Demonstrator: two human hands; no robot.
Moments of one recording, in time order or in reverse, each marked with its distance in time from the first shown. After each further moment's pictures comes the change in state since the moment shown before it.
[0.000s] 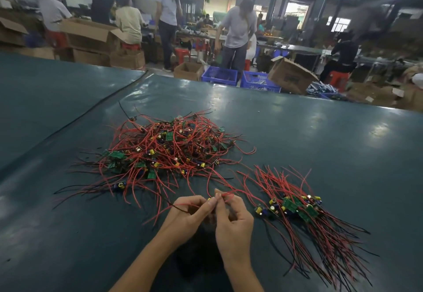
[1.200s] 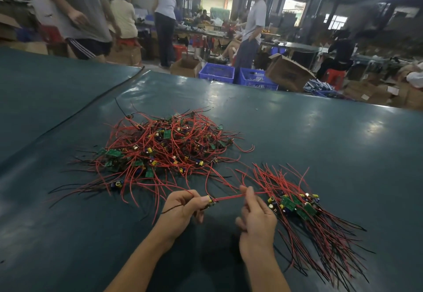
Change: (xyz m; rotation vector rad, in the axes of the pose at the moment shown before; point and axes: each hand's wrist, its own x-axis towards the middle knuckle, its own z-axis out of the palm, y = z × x) left_hand 0.001 0.009 -0.002 -0.212 0.062 -0.008; right_hand 0.026 -0.007 -0.030 0.322 0.224 0.395
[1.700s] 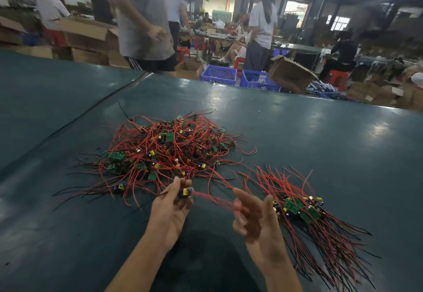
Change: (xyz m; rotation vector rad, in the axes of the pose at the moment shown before) left_hand 0.010 -0.003 -0.012 -0.666 0.378 -0.224; right_hand -0.006 -0.015 -0.016 0.084 -0.590 -0.015
